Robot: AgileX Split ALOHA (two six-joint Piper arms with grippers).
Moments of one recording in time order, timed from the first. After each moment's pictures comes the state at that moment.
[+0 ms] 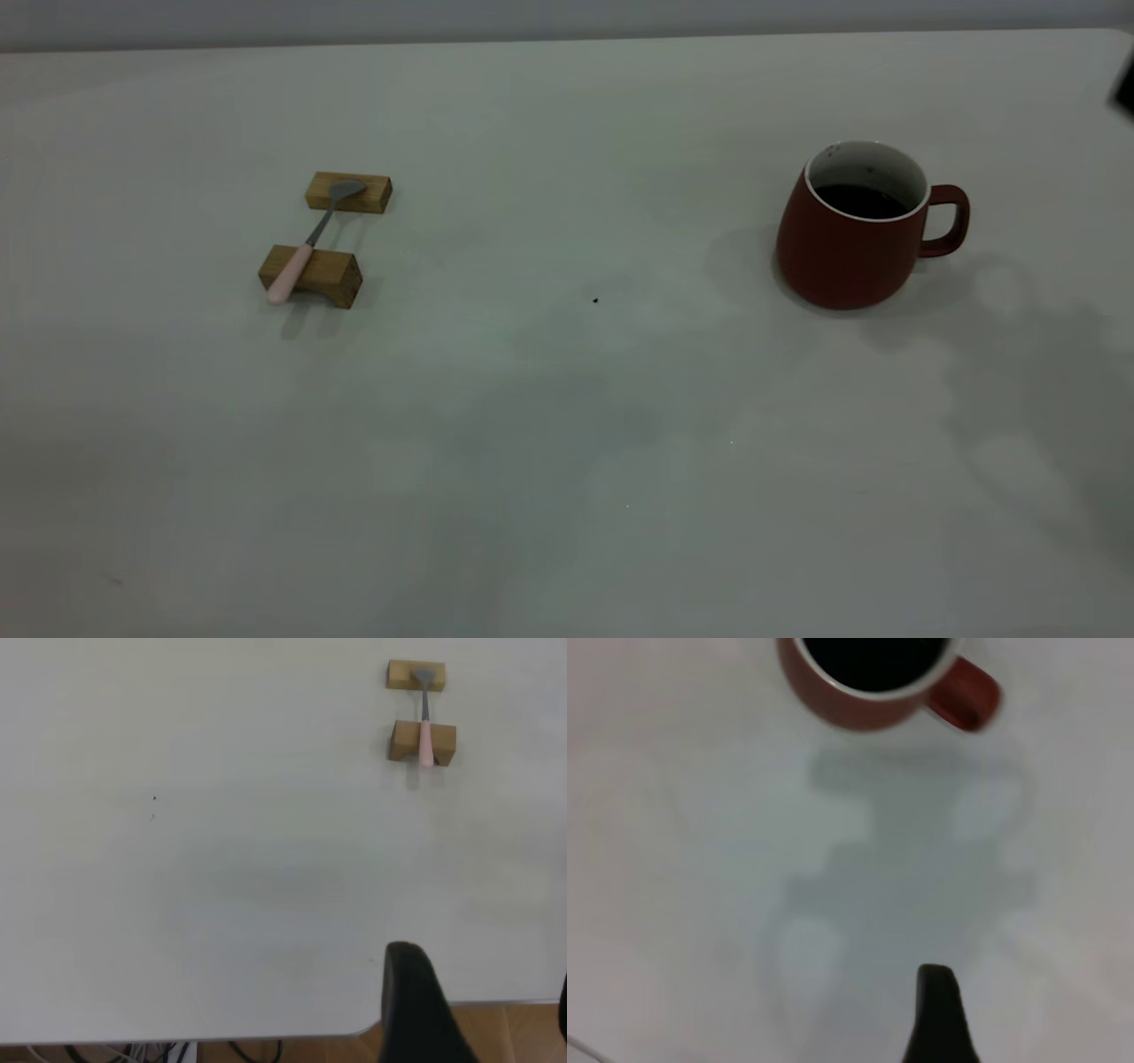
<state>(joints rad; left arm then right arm) 0.00 -0.02 -0.49 0.00 1.13 0.01 0.09 1.66 -0.95 0.06 0.62 -0.67</state>
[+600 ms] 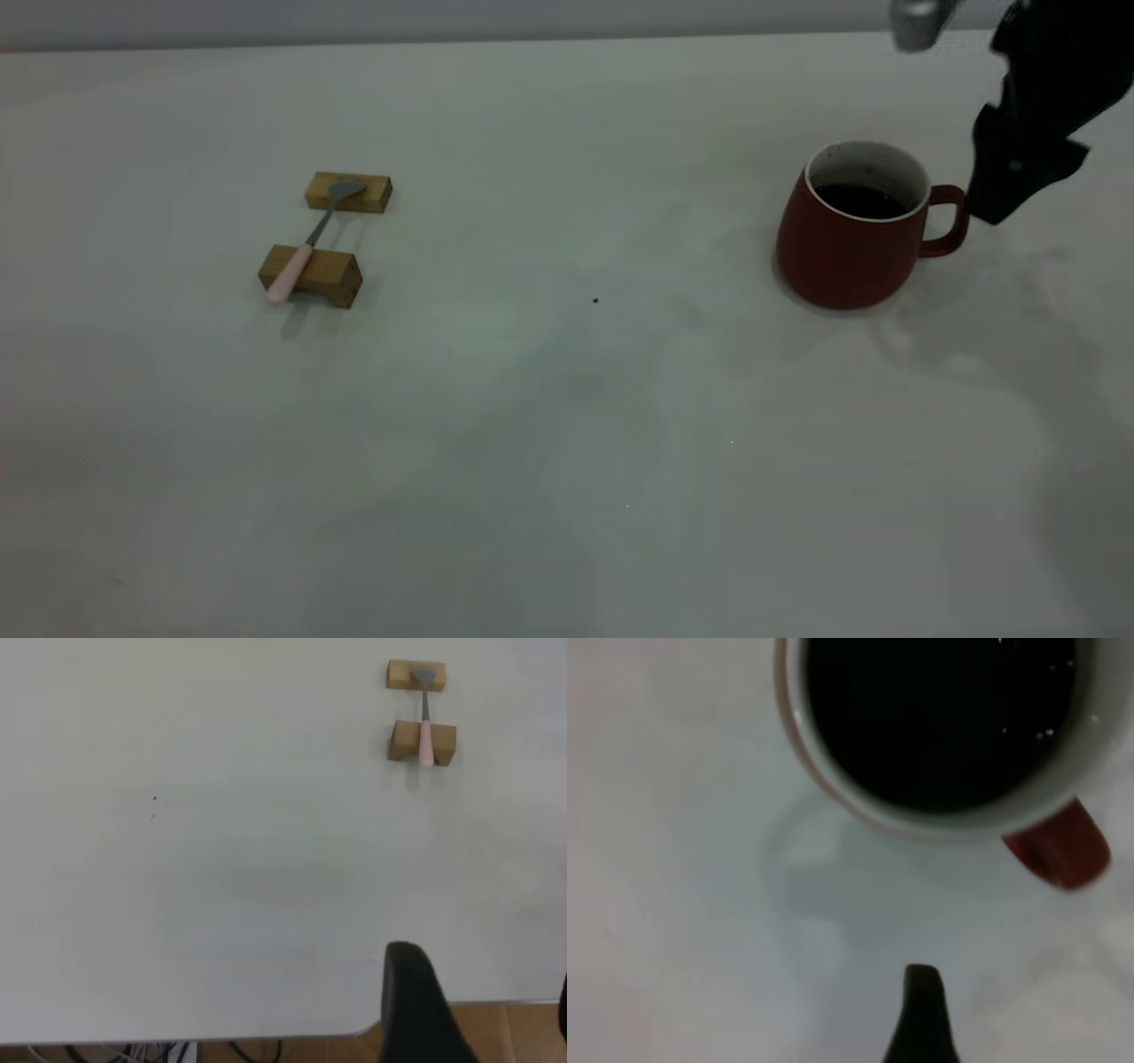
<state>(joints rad) 0.00 -0.02 -0.49 0.00 1.13 0.01 0.11 2.12 -1.22 0.06 0.54 -0.94</state>
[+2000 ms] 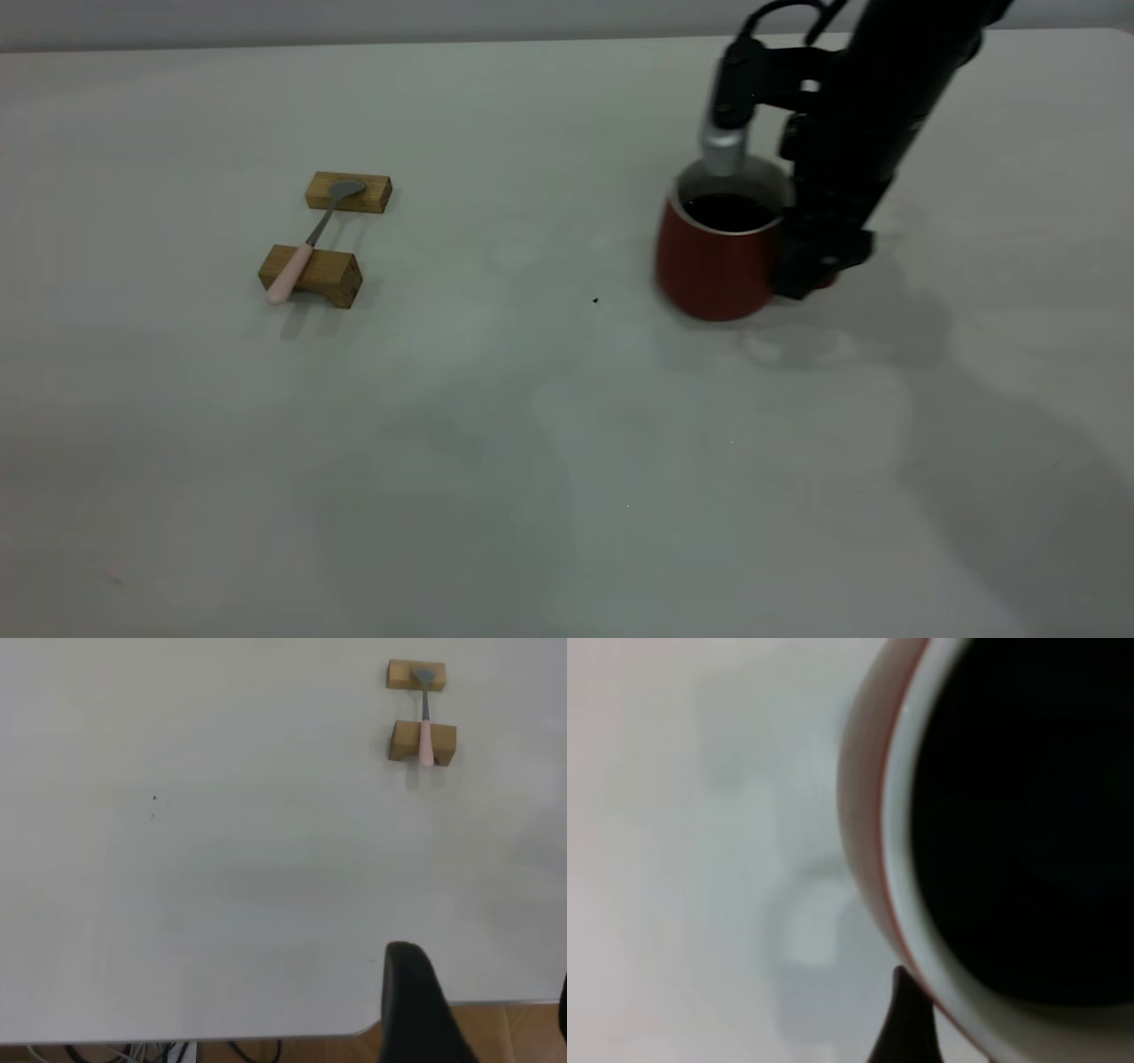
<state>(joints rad) 0.00 -0.02 -0.49 0.00 1.13 0.01 0.31 2.37 -1.40 0.32 0.47 -1.31</state>
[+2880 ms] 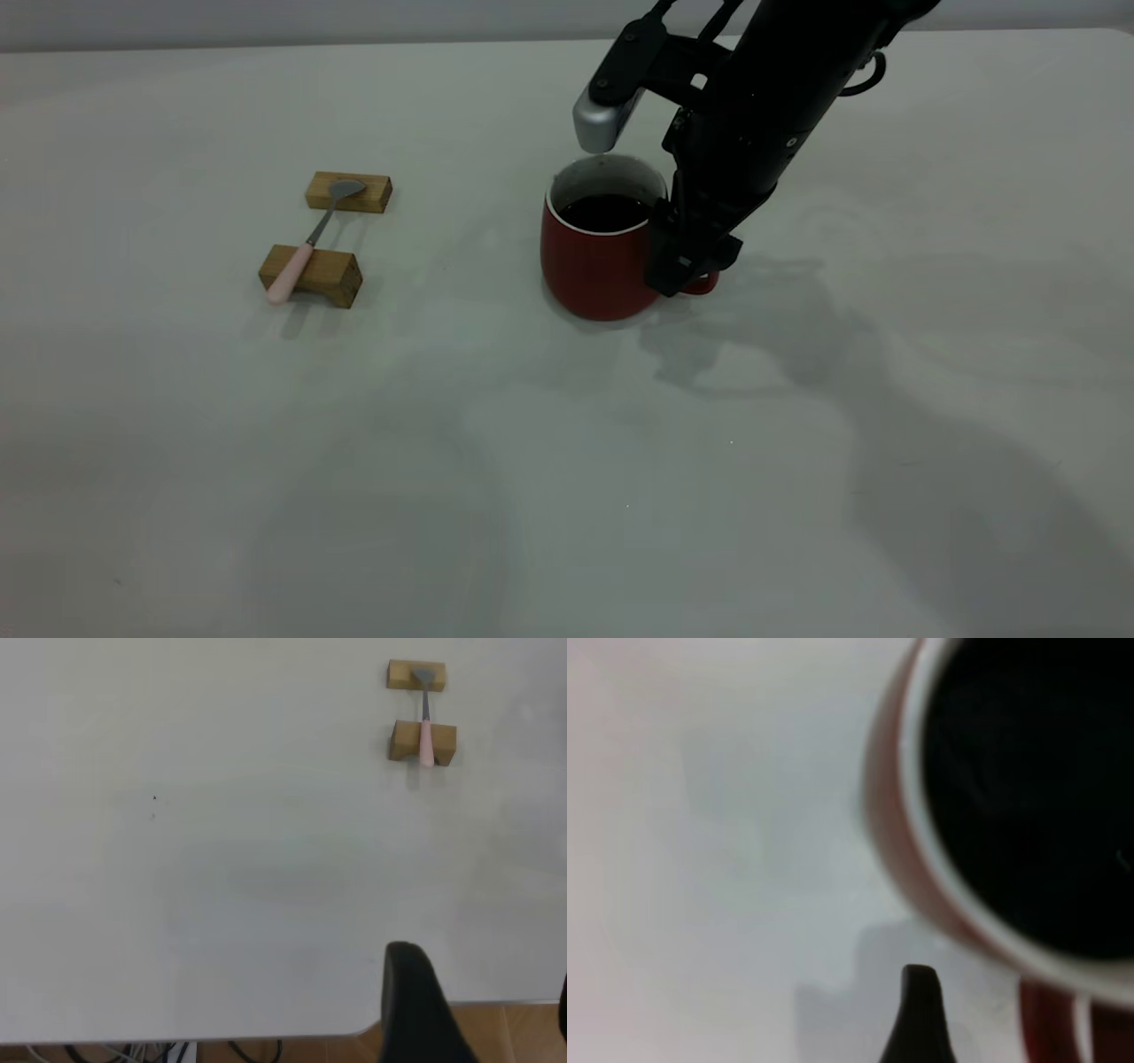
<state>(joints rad) 0.00 -0.02 -0.49 0.00 1.13 0.01 0.44 2.34 -1.40 0.53 0.43 -1.22</state>
